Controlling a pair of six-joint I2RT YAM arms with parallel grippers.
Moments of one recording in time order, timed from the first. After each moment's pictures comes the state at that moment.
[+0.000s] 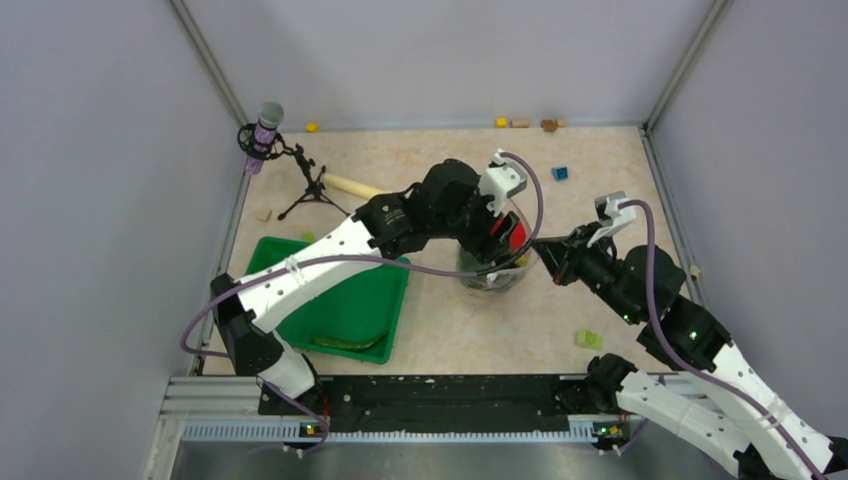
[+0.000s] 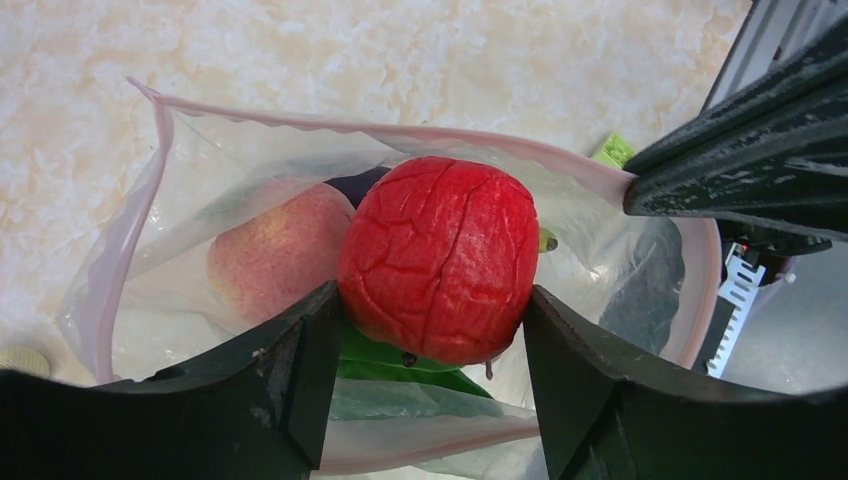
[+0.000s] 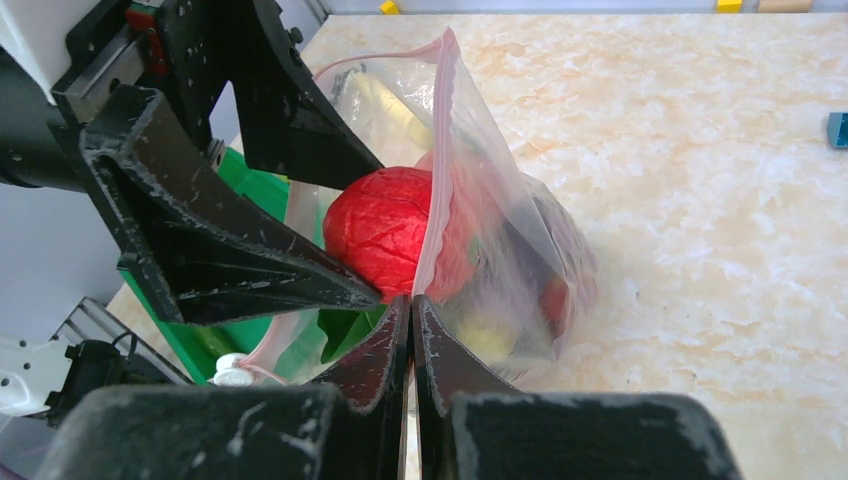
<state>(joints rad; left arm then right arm) -1.00 1.58 1.65 -0.62 0.10 -0.05 0.76 0.55 0.86 -0.45 0.18 0.38</state>
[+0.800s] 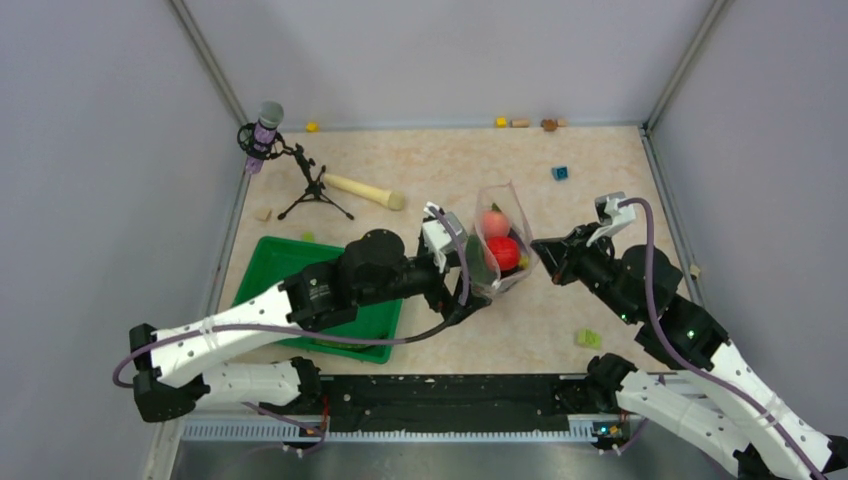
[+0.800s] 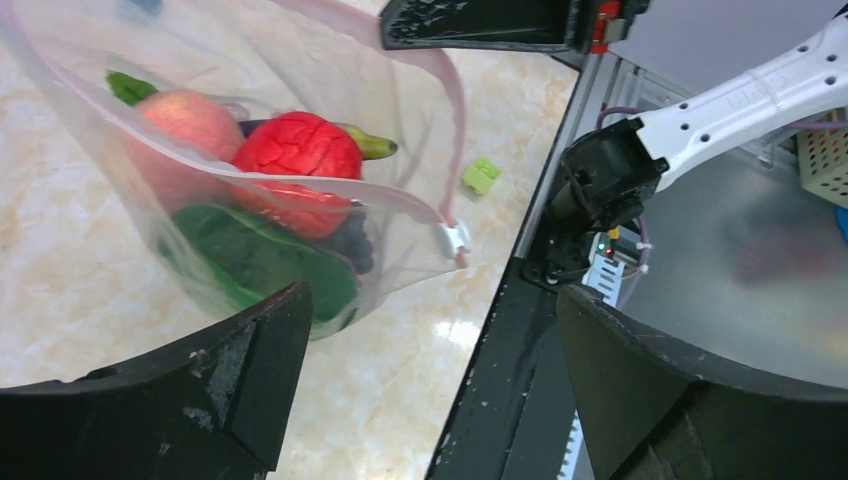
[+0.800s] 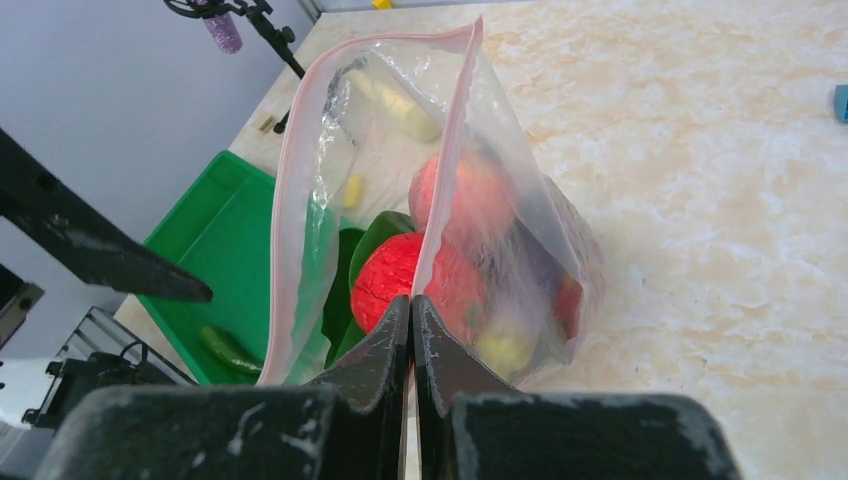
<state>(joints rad) -1.13 1.08 1.13 -0.32 0.09 -0.19 0.76 0.55 0.86 -0.46 0.20 0.42</state>
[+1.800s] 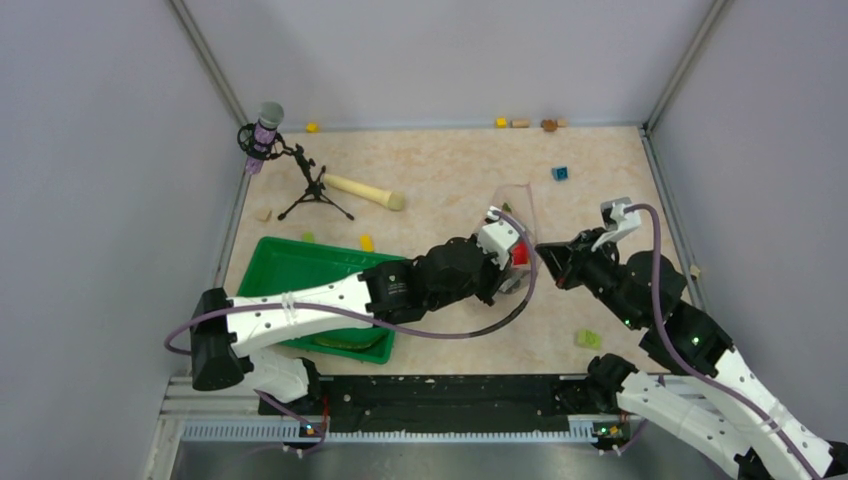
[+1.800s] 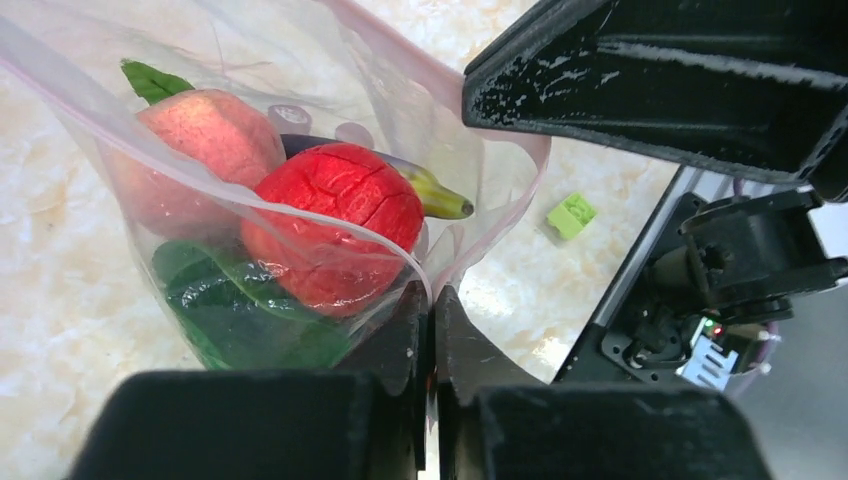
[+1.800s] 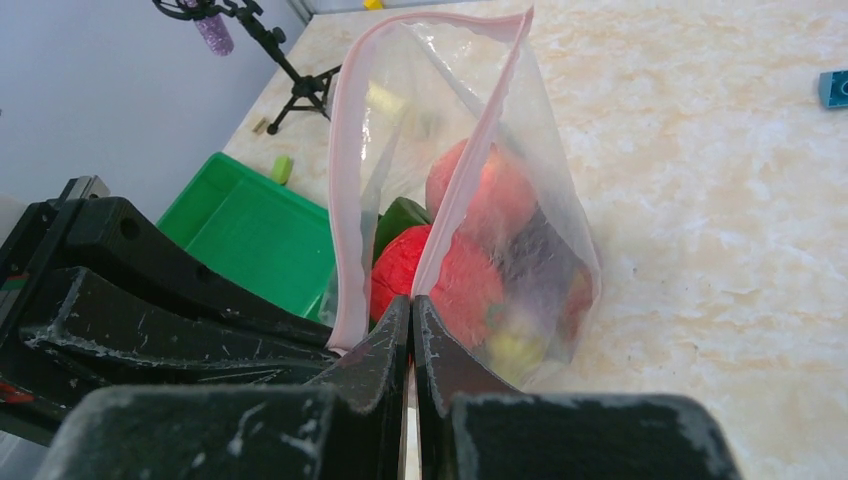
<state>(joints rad) -1.26 1.41 1.23 -0.19 -0.25 -0.24 0.76 0.52 0.84 -0.48 0.22 0.43</state>
